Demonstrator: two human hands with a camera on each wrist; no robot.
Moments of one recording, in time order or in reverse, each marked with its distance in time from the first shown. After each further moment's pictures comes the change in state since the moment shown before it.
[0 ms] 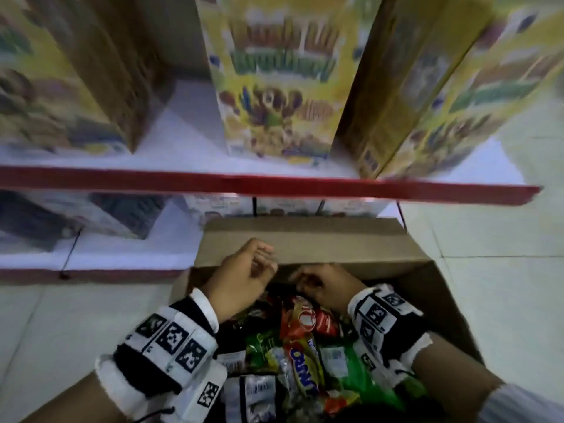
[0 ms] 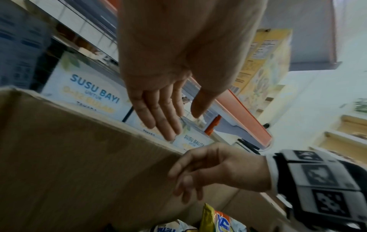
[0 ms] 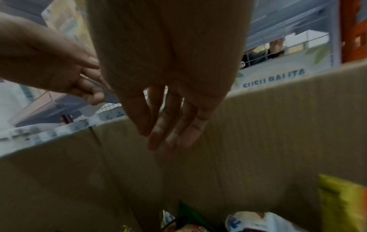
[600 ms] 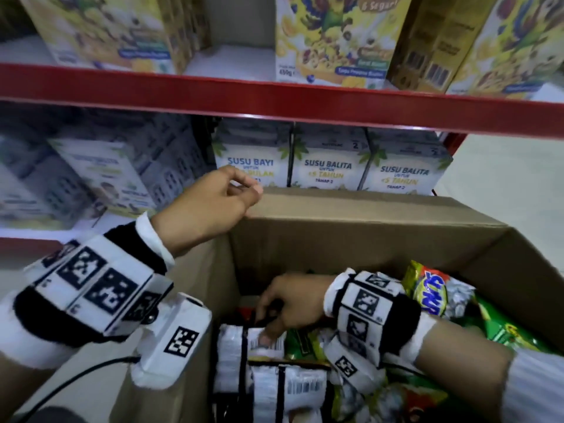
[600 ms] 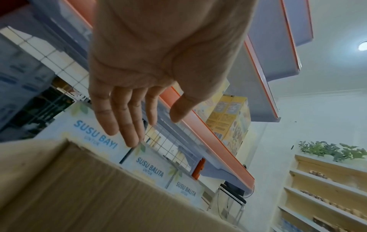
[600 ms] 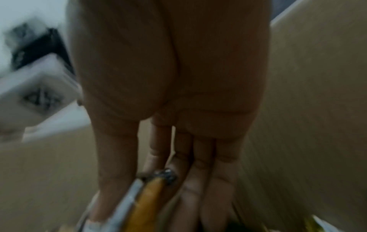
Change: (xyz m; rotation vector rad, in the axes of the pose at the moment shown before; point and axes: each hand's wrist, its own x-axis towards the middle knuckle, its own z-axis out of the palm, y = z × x) left_hand -0.037 -0.048 -0.039 -0.051 0.265 0.051; right_hand 0.042 -0.049 0.122 -0.321 -0.361 -0.216
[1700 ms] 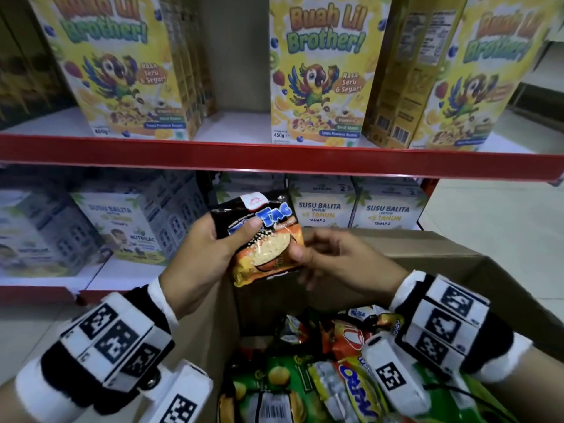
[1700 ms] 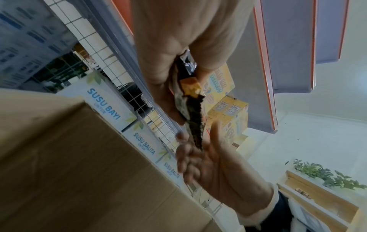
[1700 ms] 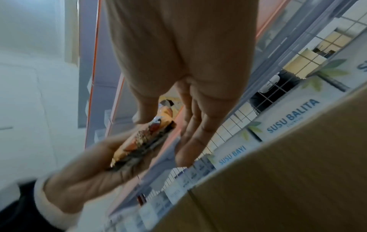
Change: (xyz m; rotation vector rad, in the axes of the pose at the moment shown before) left_hand -0.018 -0.009 0.000 -0.655 0.037 0.190; right_hand -0.074 -0.012 -0.052 0.785 0.678 -0.181
